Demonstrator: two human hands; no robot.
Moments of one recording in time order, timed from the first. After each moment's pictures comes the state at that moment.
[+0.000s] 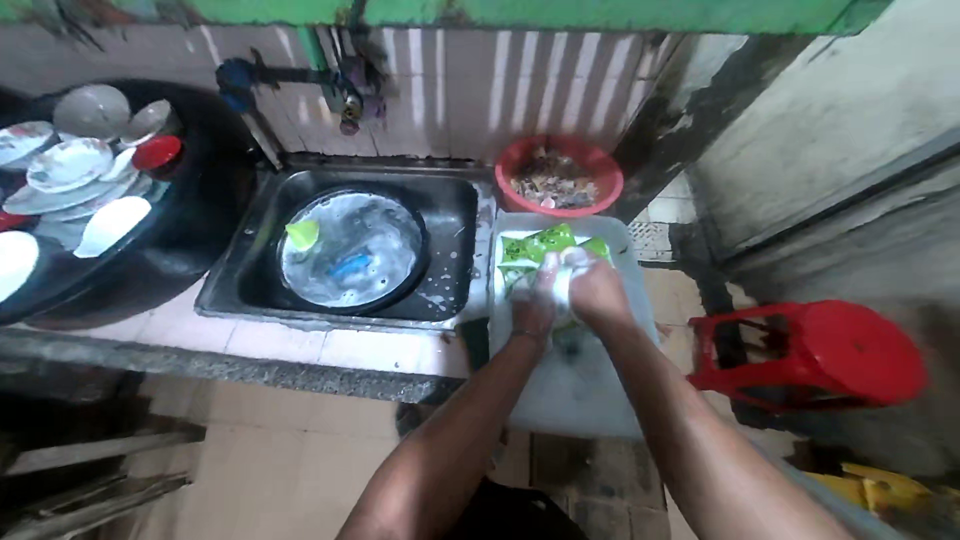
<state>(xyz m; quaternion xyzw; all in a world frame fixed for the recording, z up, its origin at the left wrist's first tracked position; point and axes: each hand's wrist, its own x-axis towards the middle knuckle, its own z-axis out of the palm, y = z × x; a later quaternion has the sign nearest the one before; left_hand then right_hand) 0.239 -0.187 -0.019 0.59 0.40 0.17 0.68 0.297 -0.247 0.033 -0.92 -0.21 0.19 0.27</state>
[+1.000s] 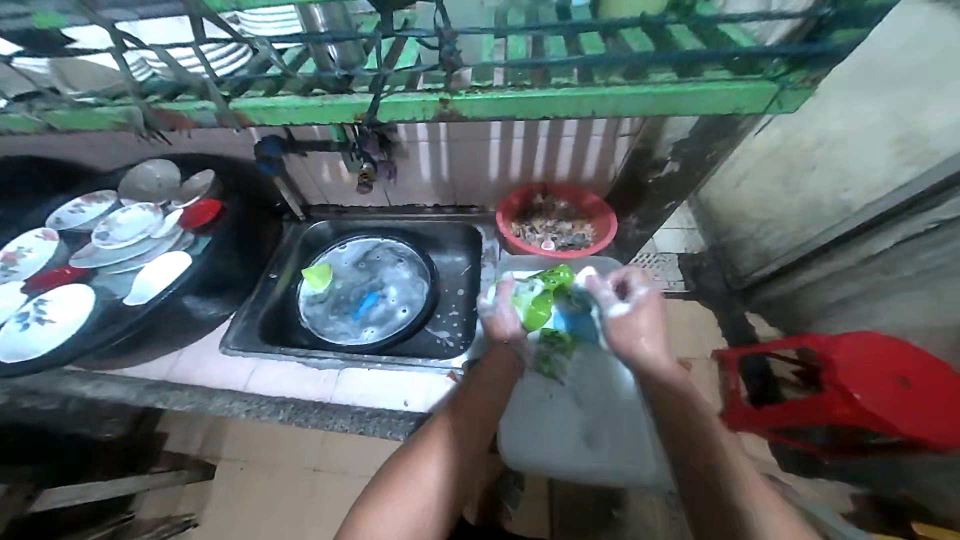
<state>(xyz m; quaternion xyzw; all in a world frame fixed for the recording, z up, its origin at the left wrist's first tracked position) 0.249 -0.147 0.002 0.42 0.44 0.29 0.74 0.323 -0.274 0.046 -0.85 -0.23 0.09 0.46</state>
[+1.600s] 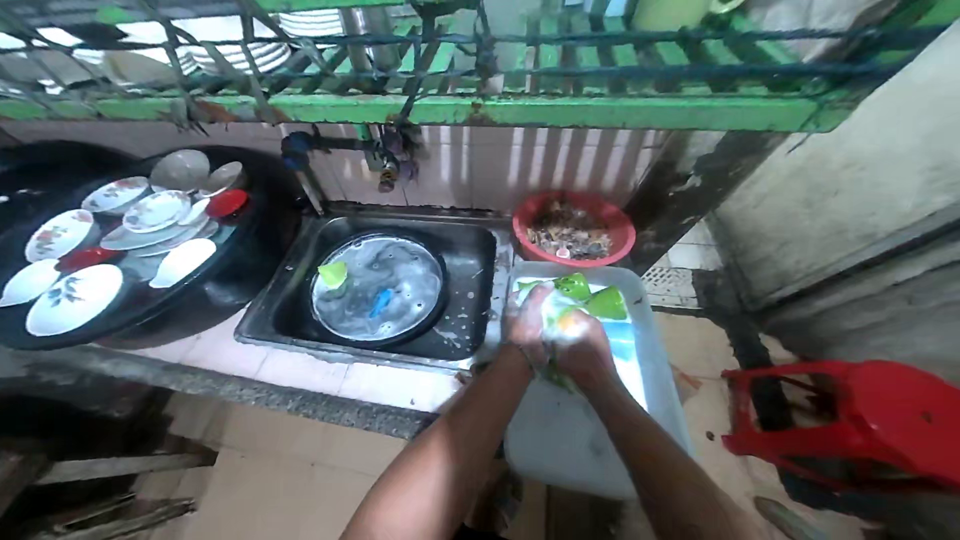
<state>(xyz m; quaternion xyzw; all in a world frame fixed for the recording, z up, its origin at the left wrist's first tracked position) 0.254 -0.145 -0.014 0.42 0.38 0.21 0.79 0.271 -0.246 0.012 -0.82 -0.30 0.15 0.47</state>
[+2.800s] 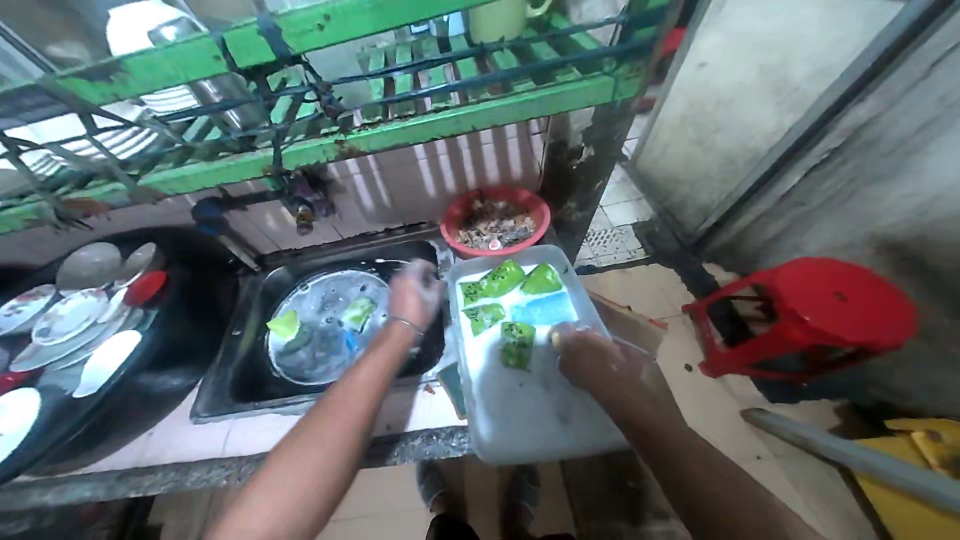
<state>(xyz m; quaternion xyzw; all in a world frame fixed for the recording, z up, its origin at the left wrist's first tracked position) 0.229 -0.050 0.035 0.93 0.25 0.09 0.24 0.296 -0.326 0.005 -0.94 -0.24 0.25 0.06</state>
